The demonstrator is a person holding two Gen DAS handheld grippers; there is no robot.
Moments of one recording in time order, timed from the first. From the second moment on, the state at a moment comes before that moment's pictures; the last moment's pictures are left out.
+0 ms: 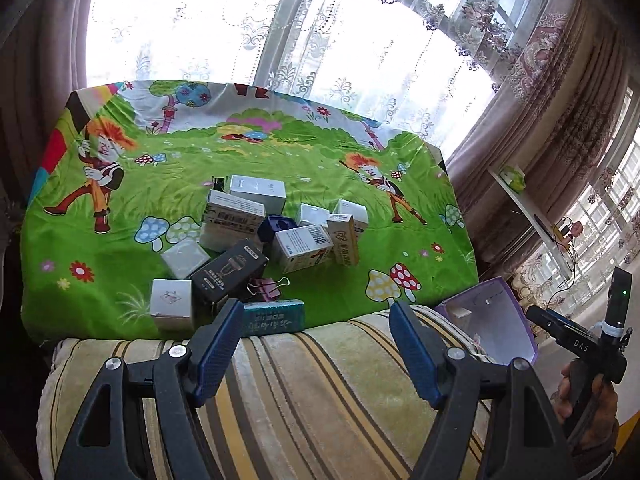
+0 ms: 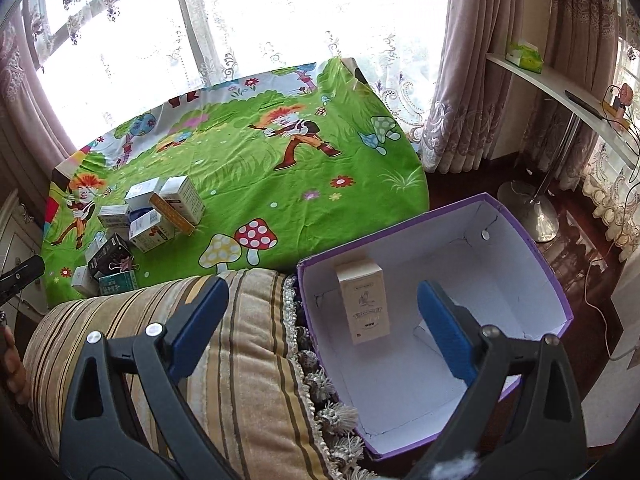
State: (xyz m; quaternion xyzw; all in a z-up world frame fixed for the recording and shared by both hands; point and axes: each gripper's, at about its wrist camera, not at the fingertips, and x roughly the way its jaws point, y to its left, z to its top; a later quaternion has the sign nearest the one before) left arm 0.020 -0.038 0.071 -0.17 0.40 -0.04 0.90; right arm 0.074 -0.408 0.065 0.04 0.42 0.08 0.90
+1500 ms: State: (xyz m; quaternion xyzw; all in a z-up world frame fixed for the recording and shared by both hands) left arm 0.063 0.043 0.025 -0.19 0.47 0.02 0.86; right arm 0.194 -0.192 0.009 -0.14 0.47 0.25 0.83
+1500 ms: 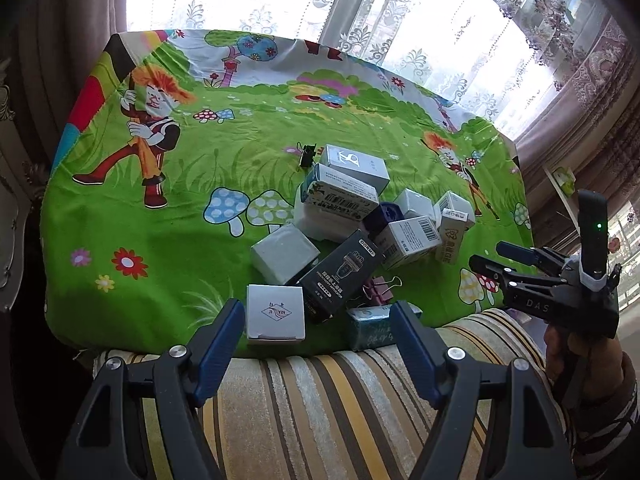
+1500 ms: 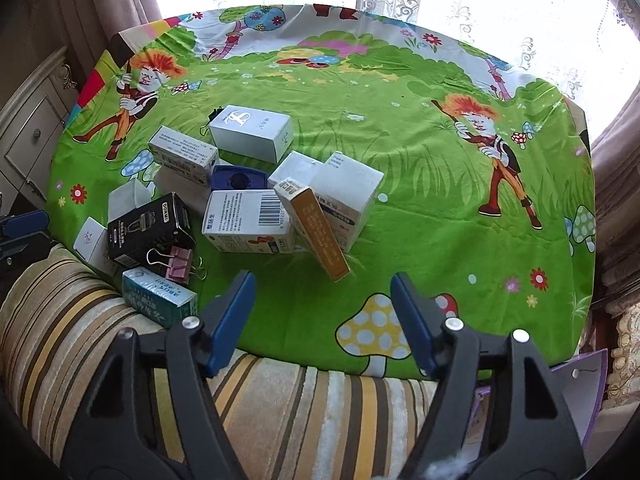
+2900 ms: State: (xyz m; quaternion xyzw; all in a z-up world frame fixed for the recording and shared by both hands) left arm 0.069 0.060 -0.023 -0.16 0.54 0.07 0.82; right arm 0.207 -0.186 -0.011 -0.12 0.49 0.31 0.81
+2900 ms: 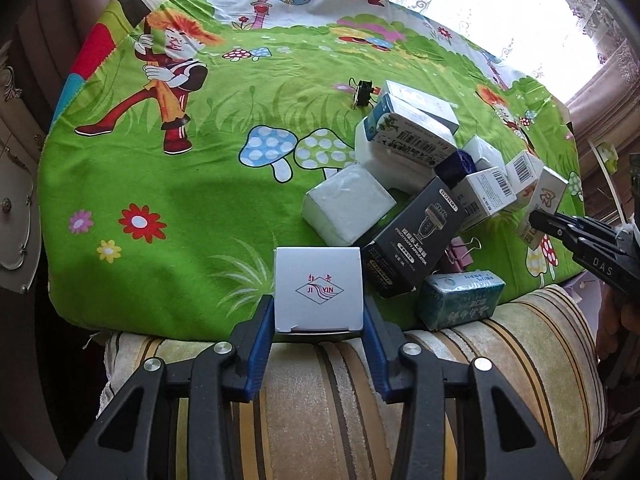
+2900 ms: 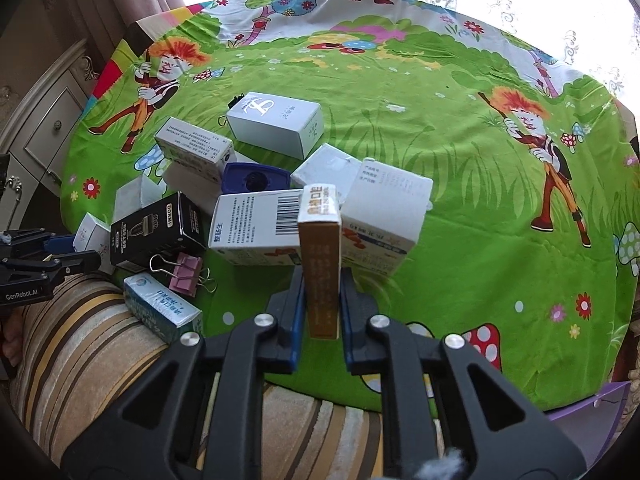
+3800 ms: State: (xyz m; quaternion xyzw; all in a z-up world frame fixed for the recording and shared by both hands) left arm 0.061 -0.093 0.057 -0.14 0.45 -0.12 0.87; right arm 0.113 -0.351 0.054 0.00 0.45 0.19 0.87
